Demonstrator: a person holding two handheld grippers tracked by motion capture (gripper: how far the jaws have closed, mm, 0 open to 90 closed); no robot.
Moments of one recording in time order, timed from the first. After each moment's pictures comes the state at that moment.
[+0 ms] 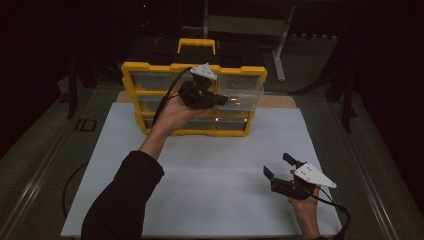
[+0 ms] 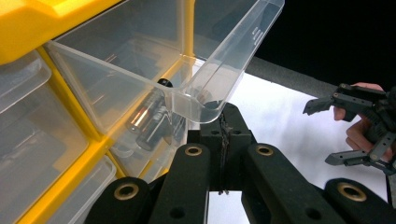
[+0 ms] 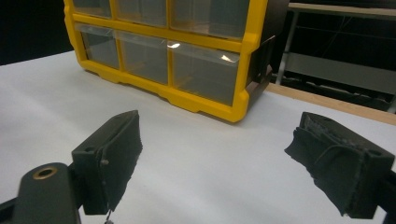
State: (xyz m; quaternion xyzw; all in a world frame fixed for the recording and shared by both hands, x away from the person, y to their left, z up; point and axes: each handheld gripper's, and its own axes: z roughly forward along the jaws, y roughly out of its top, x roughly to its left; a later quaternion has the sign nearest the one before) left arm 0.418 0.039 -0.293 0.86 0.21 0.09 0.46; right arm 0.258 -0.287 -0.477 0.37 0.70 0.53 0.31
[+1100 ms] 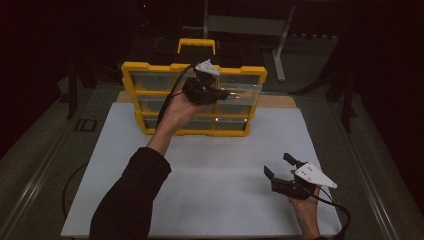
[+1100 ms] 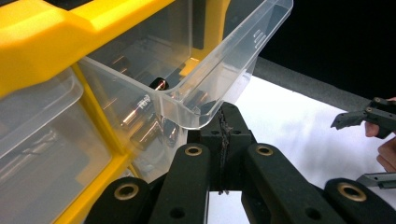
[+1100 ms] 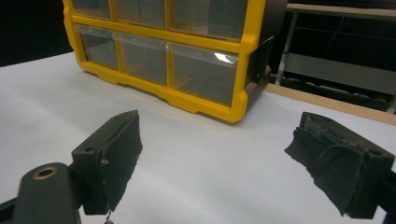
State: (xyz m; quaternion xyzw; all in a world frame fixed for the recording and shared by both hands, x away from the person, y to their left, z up) left arm 0.431 0.030 -0.296 0.85 0.24 0.11 0.46; right arm 0.258 -0.288 -0.477 0.37 0.69 0.53 0.31
